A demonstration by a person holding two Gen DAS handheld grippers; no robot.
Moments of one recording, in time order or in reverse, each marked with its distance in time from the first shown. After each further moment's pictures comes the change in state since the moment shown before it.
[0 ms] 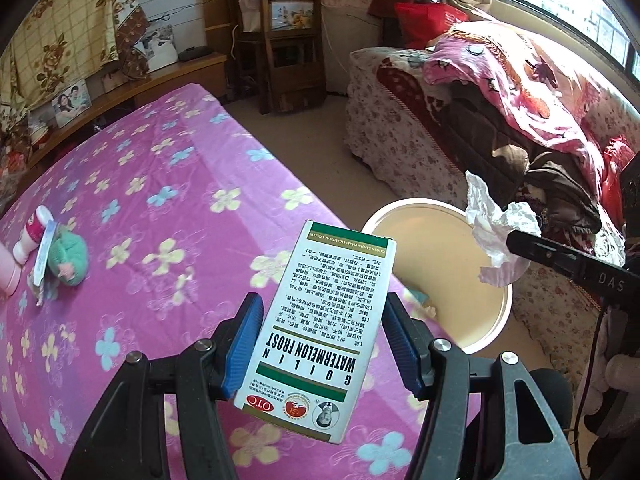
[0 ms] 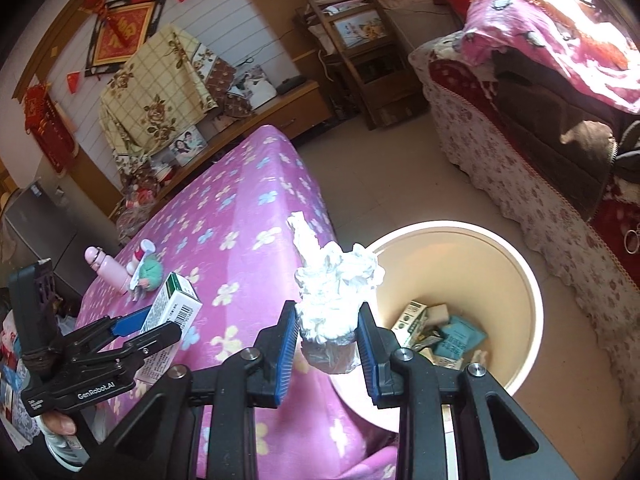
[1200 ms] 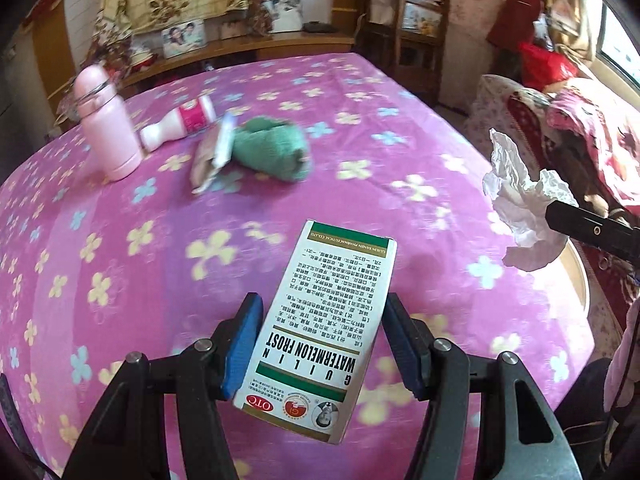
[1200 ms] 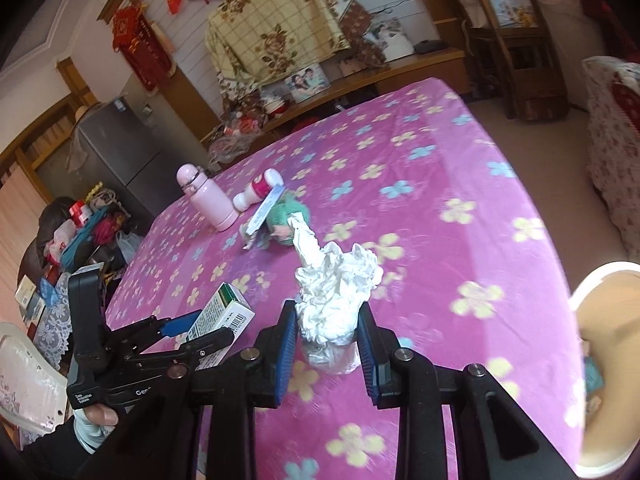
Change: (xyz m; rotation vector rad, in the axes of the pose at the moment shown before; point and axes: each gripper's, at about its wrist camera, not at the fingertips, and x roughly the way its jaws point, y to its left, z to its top) left arm -0.053 0.194 -0.088 -0.264 0.012 0.191; right arm 0.093 0.210 -0.023 -0.258 0.144 0.300
